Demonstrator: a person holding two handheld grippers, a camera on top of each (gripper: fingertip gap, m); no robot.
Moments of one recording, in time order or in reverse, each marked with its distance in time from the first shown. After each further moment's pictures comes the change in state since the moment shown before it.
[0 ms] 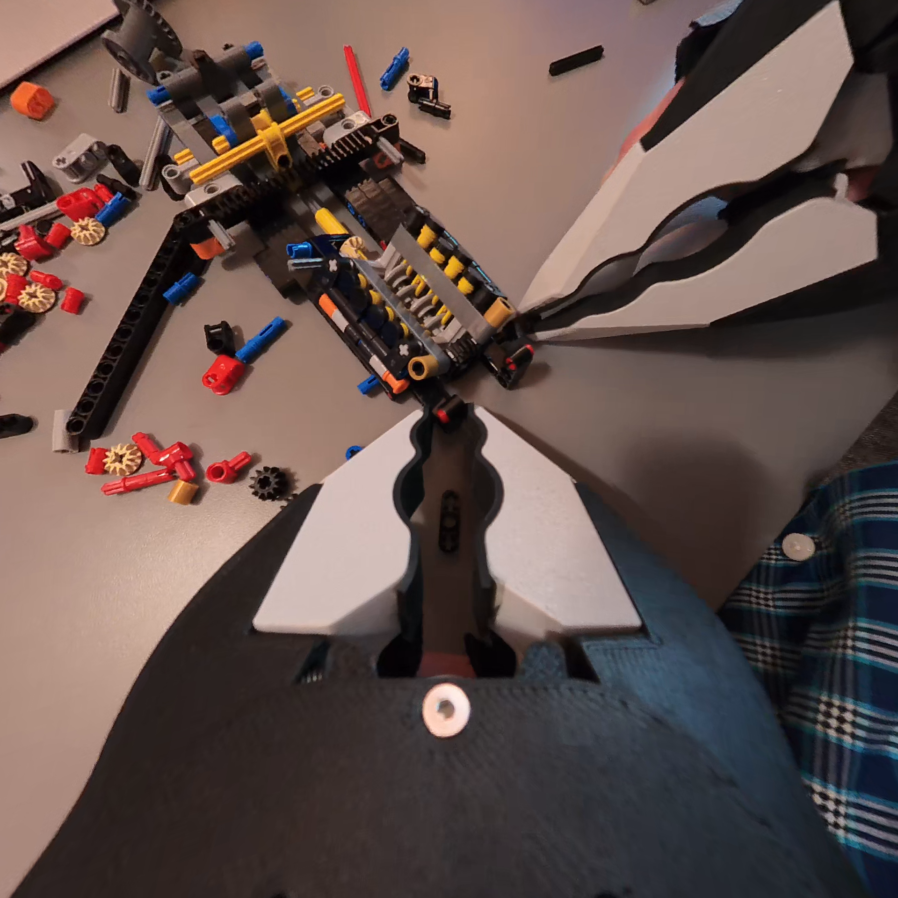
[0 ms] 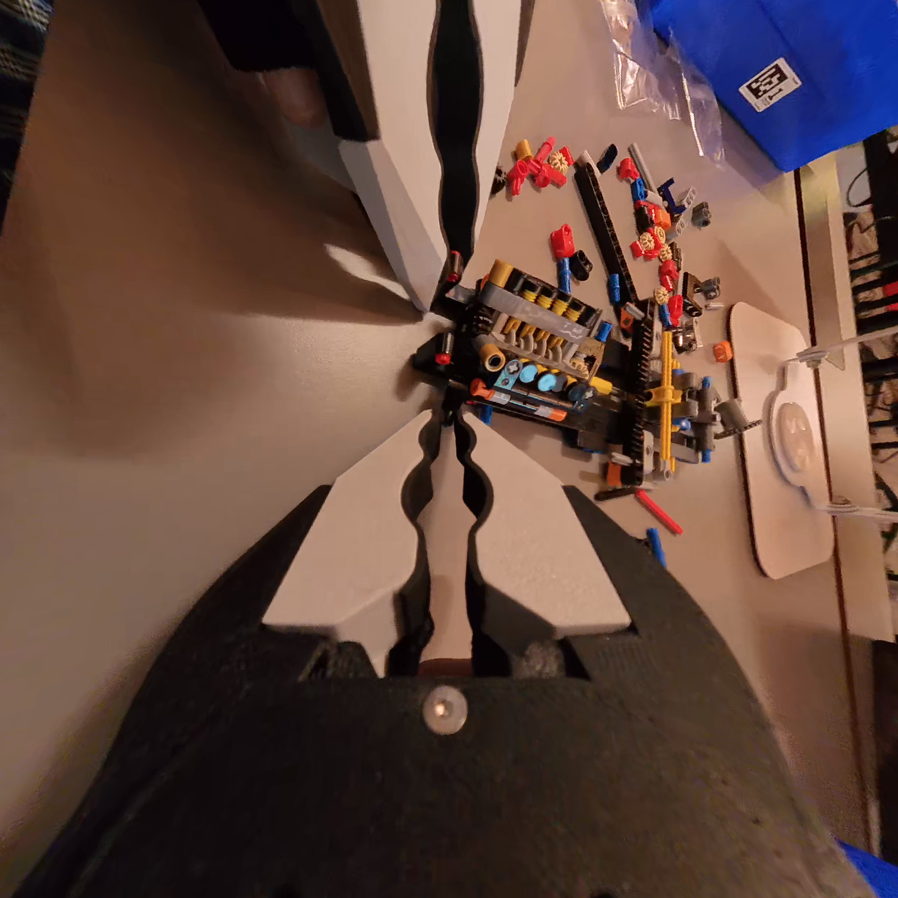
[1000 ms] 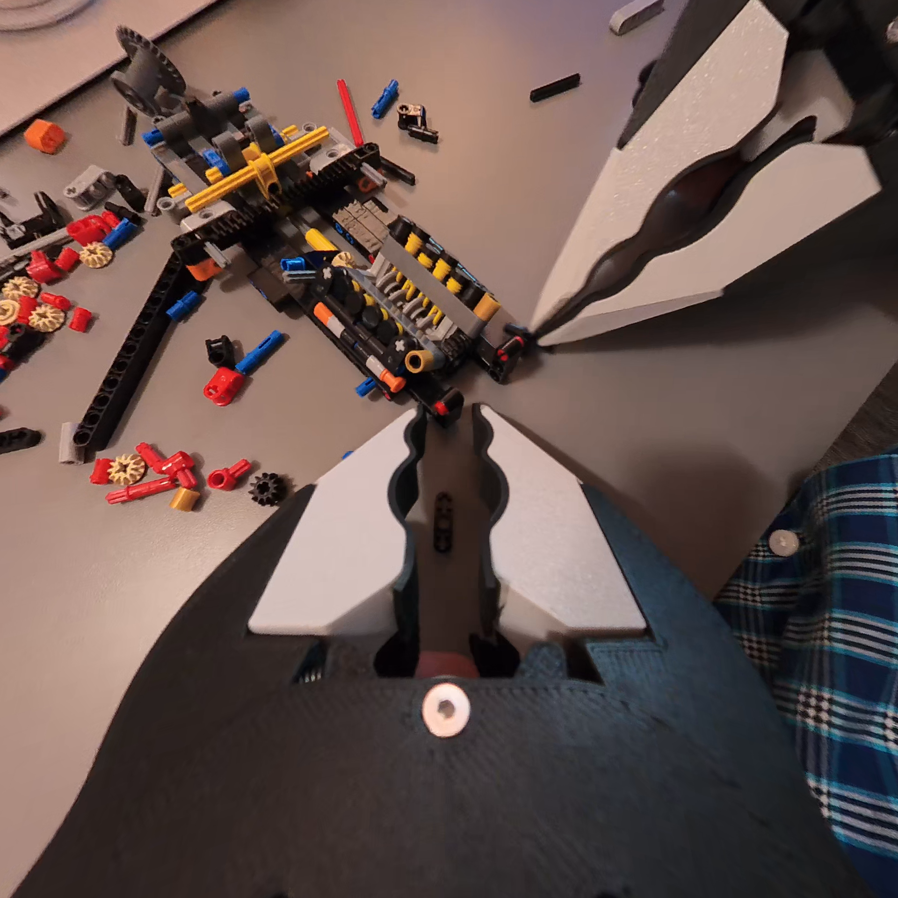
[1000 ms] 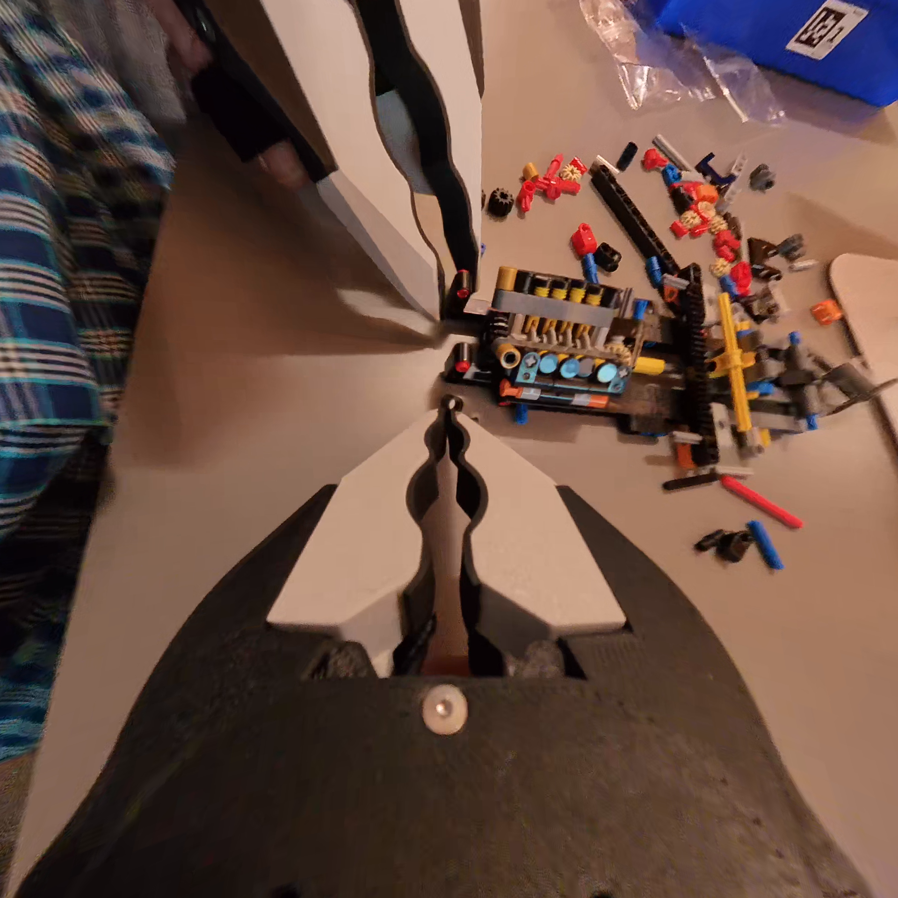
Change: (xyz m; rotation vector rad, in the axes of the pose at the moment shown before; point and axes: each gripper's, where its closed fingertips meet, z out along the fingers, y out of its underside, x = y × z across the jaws) left arm 0.003 -0.004 -0.005 0.040 0.007 0.020; right arm -0.008 -0.005 -0.010 0.130 -0.167 0.250
